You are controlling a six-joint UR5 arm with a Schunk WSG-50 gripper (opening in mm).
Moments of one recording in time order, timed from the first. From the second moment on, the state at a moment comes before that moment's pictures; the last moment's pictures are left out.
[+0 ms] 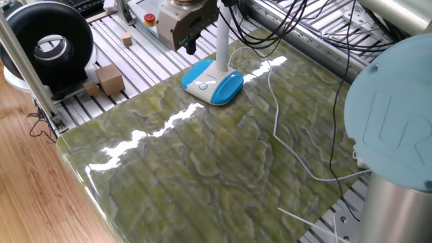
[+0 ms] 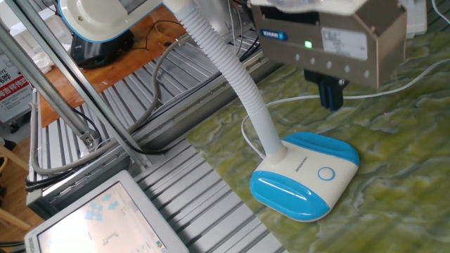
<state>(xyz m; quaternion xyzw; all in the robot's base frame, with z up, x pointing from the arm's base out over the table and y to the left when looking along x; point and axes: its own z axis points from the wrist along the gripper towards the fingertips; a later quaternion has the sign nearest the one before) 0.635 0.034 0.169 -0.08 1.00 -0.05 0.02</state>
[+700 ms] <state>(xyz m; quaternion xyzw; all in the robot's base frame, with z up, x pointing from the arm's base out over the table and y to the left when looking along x) 0.623 0.027 0.129 -0.09 0.99 -0.09 0.03</state>
